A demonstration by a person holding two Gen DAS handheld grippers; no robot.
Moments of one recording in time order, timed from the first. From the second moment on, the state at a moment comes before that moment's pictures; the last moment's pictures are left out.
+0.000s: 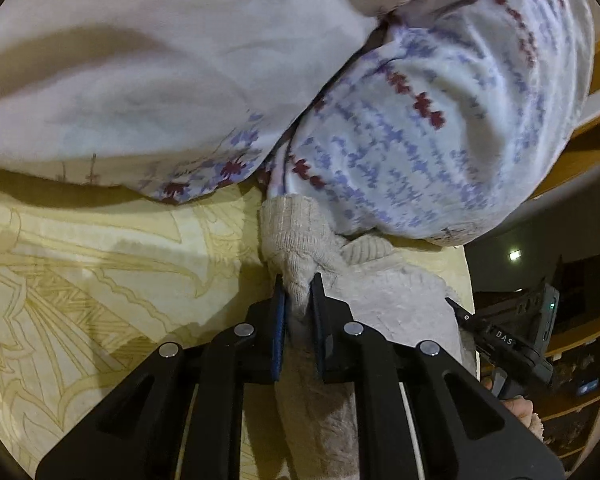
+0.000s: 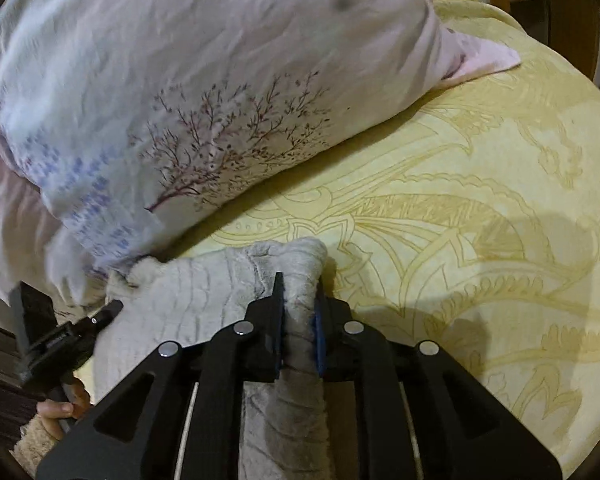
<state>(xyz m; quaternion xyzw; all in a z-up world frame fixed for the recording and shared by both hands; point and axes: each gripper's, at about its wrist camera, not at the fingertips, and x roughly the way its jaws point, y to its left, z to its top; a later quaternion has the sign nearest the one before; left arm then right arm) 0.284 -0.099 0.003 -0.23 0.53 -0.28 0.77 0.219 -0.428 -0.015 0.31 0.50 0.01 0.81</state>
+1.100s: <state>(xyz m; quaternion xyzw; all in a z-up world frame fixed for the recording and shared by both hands) 0.151 -0.112 0.032 -0.08 0.53 -0.30 0.79 0.088 -0.426 -0.003 0.33 0.48 0.05 0.81</state>
